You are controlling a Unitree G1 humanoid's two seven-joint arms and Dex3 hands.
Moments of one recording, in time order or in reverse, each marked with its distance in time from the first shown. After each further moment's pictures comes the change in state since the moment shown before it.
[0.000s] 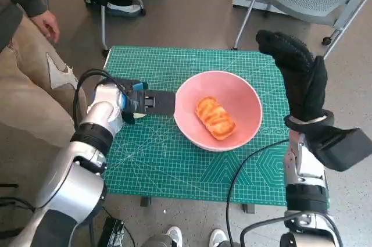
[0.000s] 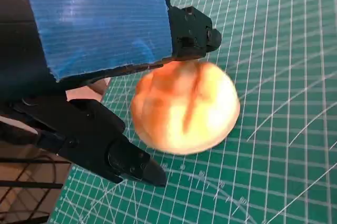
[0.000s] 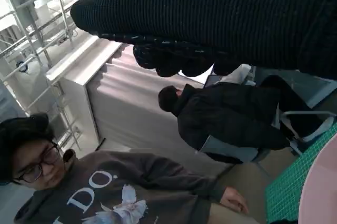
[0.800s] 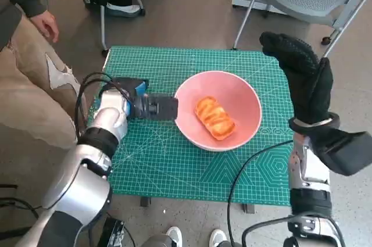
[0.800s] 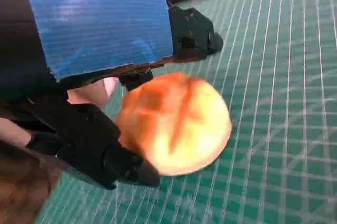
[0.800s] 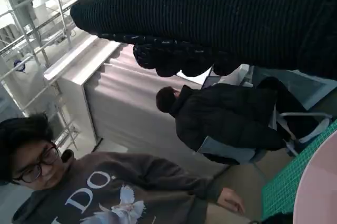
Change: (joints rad) left arm 0.048 -0.020 -0.050 0.029 0.049 -0.022 0.340; right arm 0.034 -0.016 0.000 -0.082 0.007 0.058 0.000
